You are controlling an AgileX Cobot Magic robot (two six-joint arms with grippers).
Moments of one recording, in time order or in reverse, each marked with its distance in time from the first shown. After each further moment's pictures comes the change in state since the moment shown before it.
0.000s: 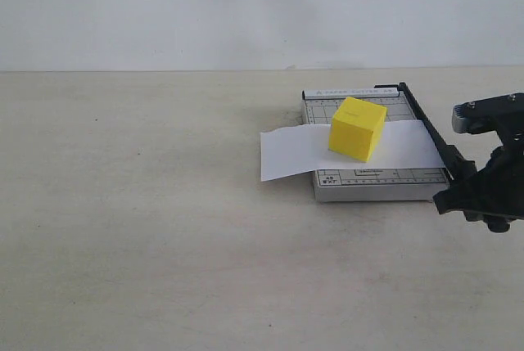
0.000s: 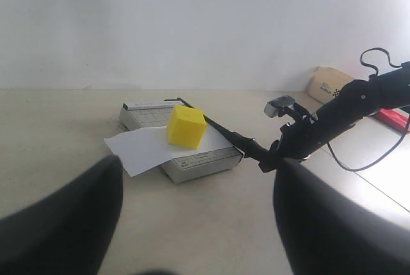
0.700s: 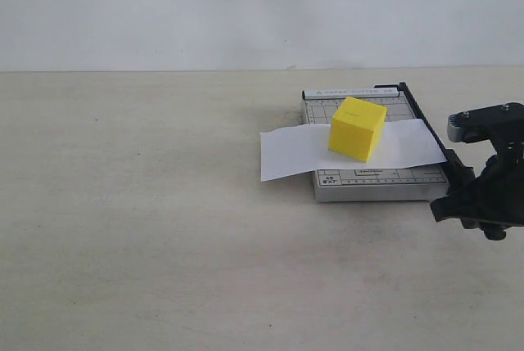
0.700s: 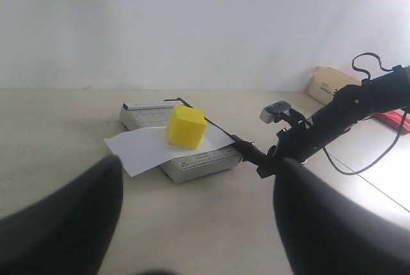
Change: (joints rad) left arm 0.000 0.000 0.000 0.000 0.000 0.000; right arm 0.000 0.042 0.002 -0.002 -0.019 -0.002
